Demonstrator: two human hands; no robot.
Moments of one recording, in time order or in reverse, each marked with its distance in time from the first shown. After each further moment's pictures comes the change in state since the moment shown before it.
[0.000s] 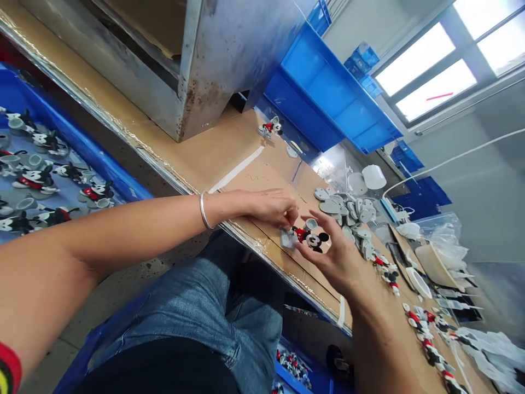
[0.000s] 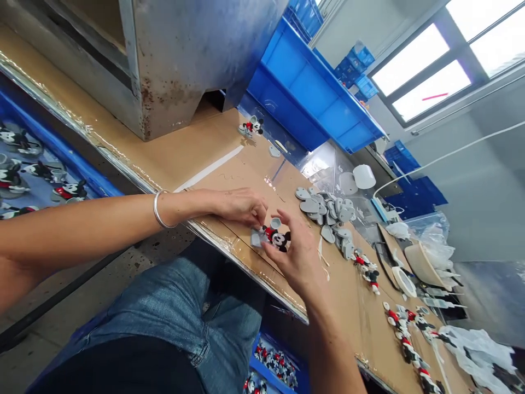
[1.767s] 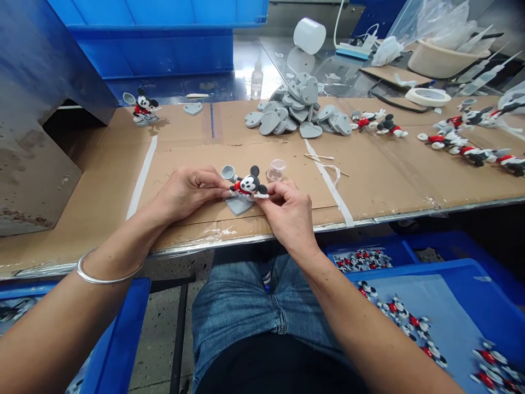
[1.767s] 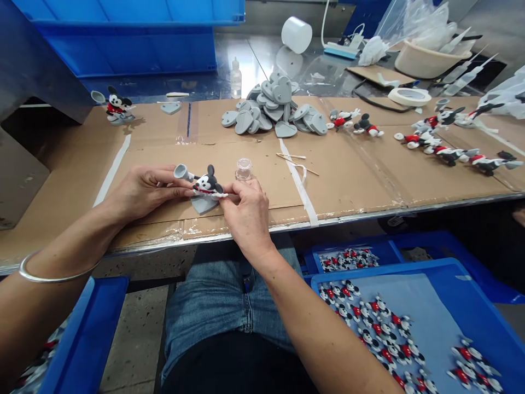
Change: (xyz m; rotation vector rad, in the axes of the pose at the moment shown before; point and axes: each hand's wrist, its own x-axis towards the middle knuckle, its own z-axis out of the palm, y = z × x) left_hand 0.006 0.006 -0.008 -0.191 0.012 -0.162; right_hand -0.037 -0.003 0.073 0.576 0.668 0.558
